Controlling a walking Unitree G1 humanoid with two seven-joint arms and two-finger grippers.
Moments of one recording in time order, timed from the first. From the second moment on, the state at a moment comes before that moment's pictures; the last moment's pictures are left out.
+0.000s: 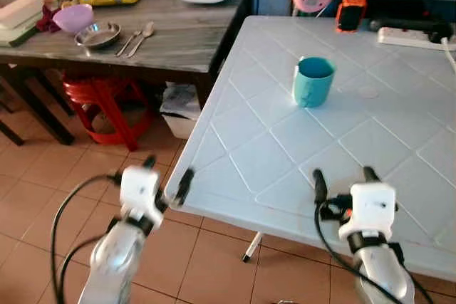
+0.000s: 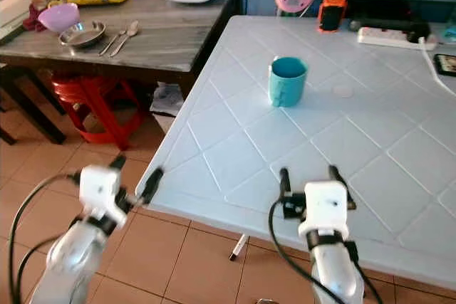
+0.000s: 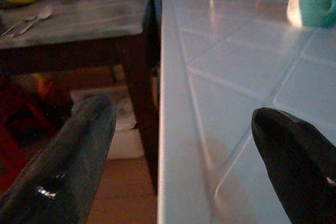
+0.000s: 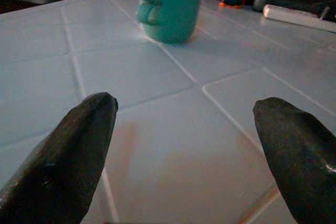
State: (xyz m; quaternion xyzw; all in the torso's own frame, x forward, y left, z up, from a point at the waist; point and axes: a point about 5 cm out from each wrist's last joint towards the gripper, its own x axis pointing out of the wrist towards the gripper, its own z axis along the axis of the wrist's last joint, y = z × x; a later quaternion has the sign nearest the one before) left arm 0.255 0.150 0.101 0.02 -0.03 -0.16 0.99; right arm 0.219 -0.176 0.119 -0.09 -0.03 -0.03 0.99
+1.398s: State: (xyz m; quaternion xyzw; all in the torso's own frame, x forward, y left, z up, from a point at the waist) left arm 0.274 0.105 0.108 -0.05 -0.06 -0.15 0.99; right arm 0.287 -0.159 0.141 -0.09 -0.03 0.05 0.99
